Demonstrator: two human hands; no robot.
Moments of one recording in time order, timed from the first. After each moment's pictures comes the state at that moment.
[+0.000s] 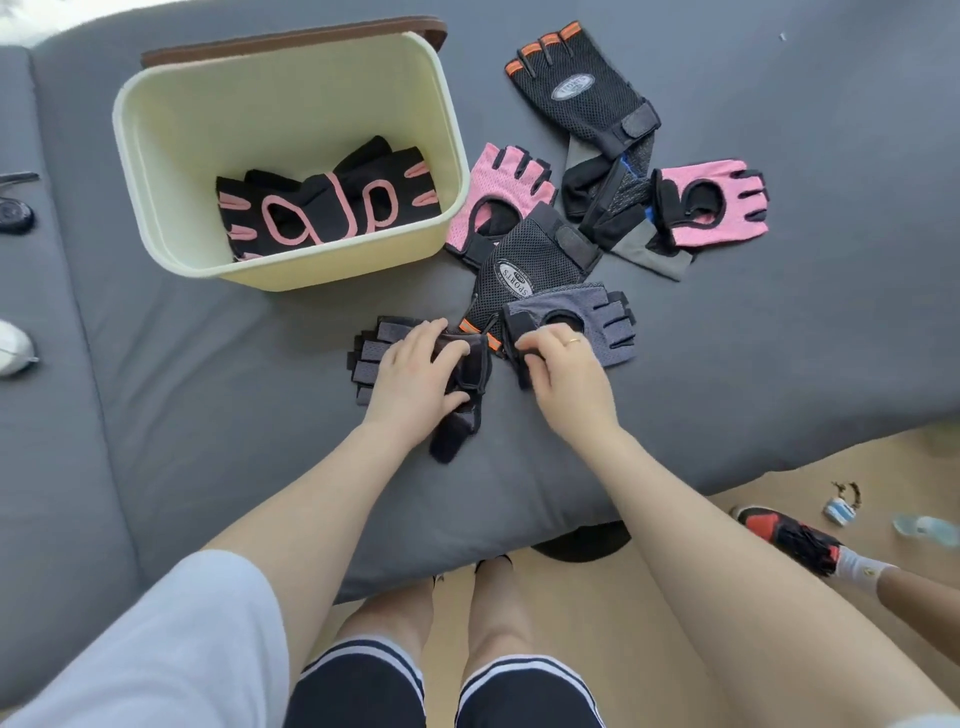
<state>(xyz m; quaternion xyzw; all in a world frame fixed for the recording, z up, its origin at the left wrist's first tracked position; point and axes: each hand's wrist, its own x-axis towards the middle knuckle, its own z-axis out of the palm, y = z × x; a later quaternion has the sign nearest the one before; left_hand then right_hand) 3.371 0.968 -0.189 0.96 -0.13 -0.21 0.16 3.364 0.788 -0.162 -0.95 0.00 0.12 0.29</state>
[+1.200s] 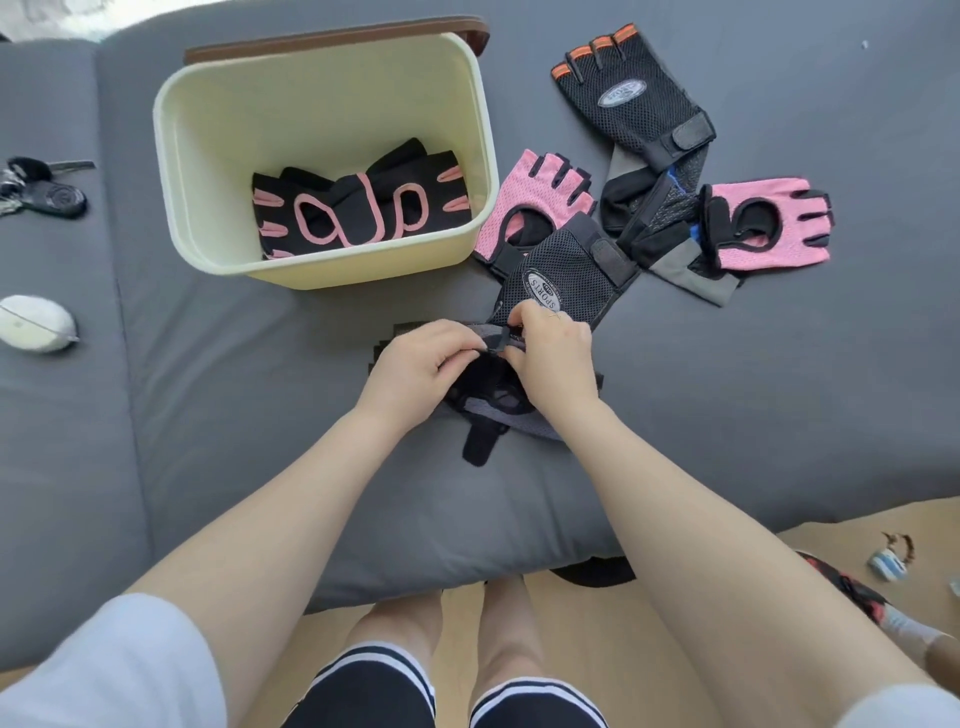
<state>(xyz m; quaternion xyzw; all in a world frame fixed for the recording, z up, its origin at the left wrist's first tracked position) 3.389 0.979 -0.168 0.91 -0.10 -0.08 0.40 3.413 0.819 -0.179 -0.97 -0.04 0.15 0.21</state>
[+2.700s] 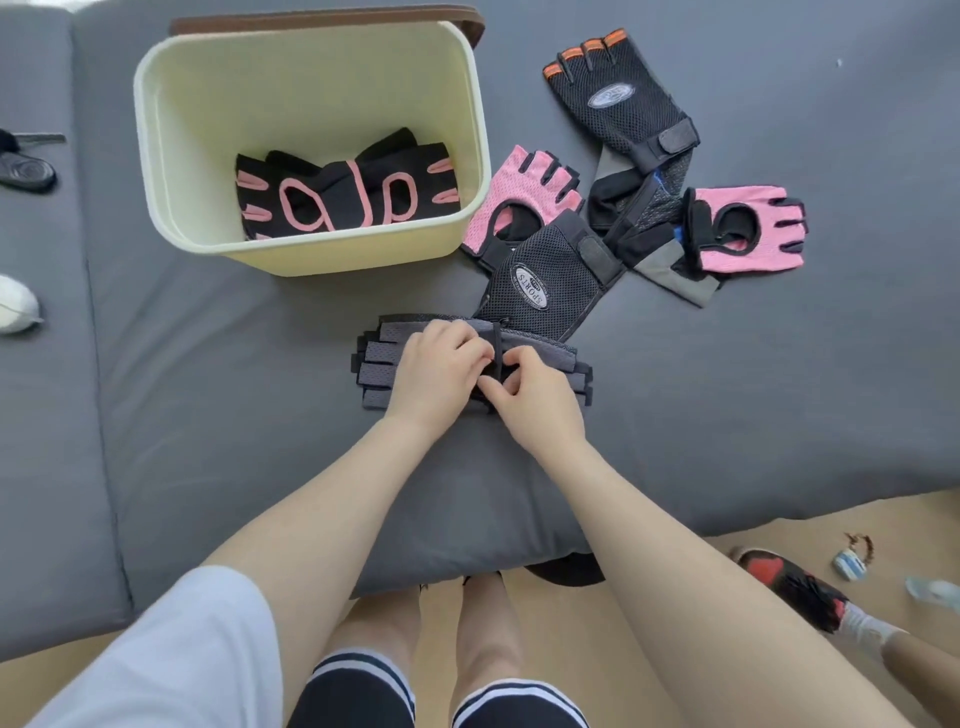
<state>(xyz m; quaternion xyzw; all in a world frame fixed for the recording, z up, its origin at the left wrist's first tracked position) 3.380 0.946 -0.197 0.97 -0.12 -0.02 0.22 3.371 0.817 -0.170 -0.90 0.09 0.27 0.33</state>
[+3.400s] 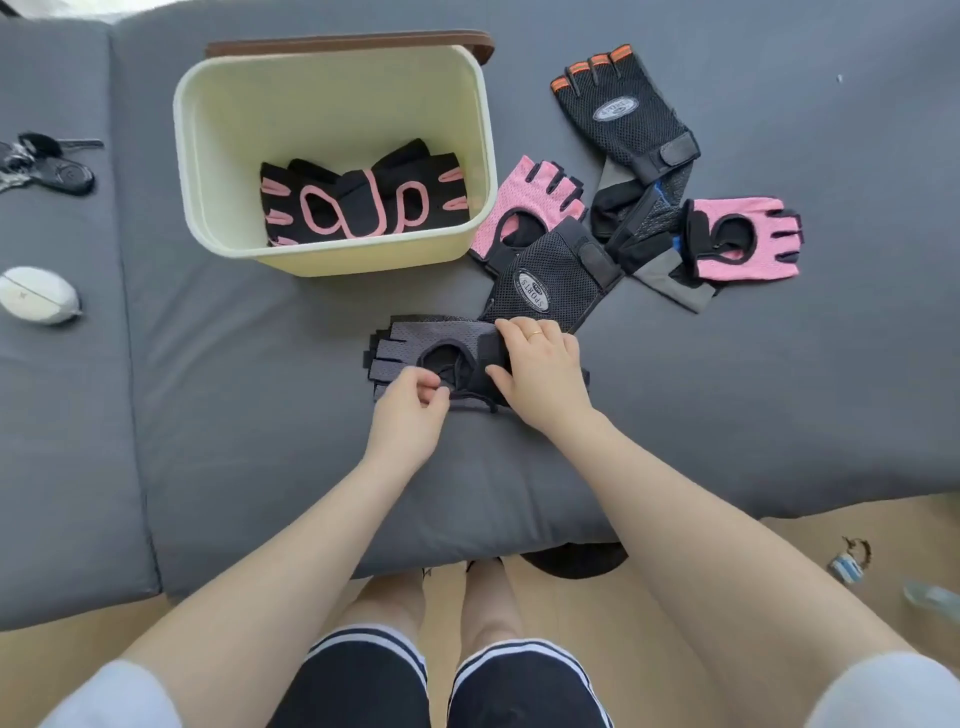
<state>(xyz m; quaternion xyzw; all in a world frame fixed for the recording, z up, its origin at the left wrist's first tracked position) 3.340 0.953 -0.150 0.82 0.28 -0.24 0.43 3.394 0.810 -0.168 -0.96 -0.14 0.18 0.15</state>
